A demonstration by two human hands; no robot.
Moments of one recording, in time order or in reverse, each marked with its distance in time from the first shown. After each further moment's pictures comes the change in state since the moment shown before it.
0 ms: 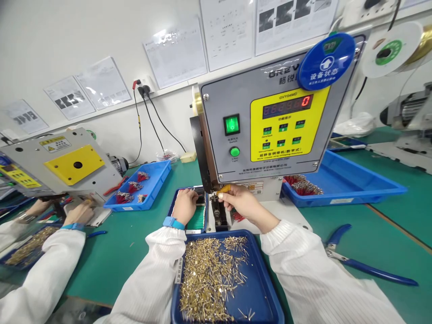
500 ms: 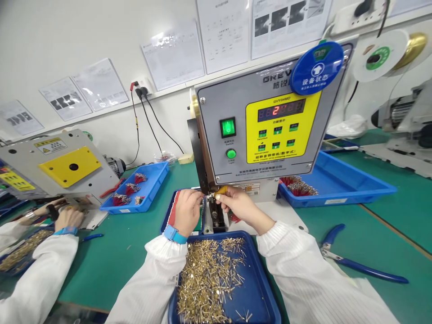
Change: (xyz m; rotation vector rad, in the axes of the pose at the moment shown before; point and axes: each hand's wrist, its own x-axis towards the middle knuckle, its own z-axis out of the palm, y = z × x) left_hand -0.022 0.035 -0.016 -0.257 0.505 0.425; right_hand 0.002 0.002 0.001 0.010 0.014 -0.058
